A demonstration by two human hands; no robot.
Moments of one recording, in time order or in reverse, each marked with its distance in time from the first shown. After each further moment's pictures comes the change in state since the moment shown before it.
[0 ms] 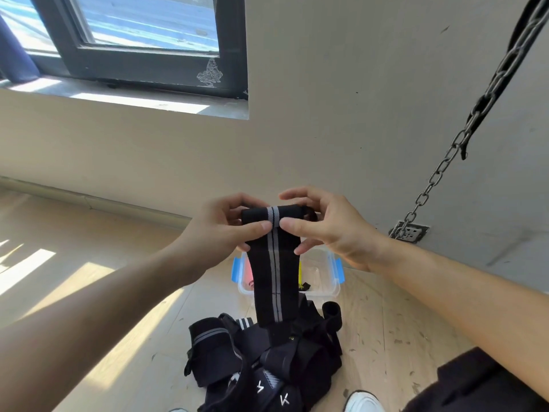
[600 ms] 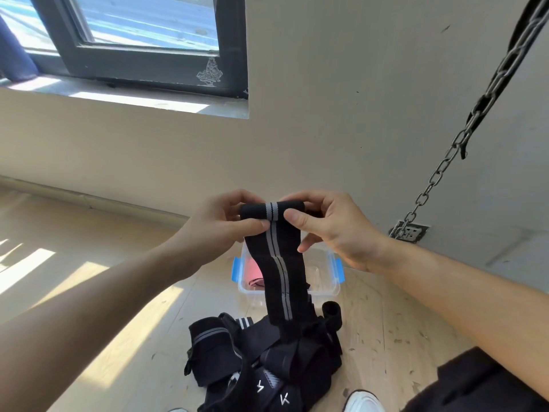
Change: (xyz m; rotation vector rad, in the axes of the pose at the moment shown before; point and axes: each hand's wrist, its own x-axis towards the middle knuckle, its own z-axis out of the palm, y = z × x) left_hand 0.002 0.002 -0.006 0.091 -0.037 0.001; right_hand 0.000 0.001 0.001 -0.008 0.024 -0.070
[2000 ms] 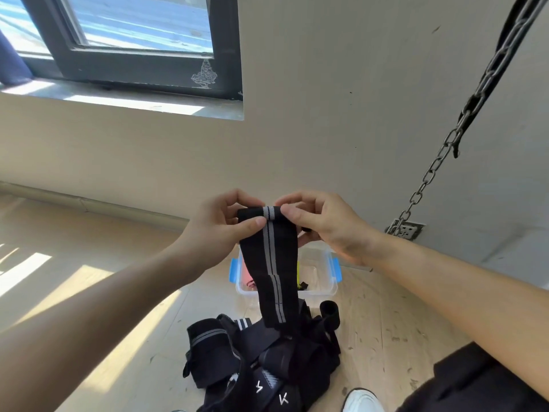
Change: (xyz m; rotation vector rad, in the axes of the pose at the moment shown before) left_hand 0.002 -0.004 0.010 -0.098 0.081 0.031; right_hand 0.004 0.000 -0.005 0.006 -0.028 0.090
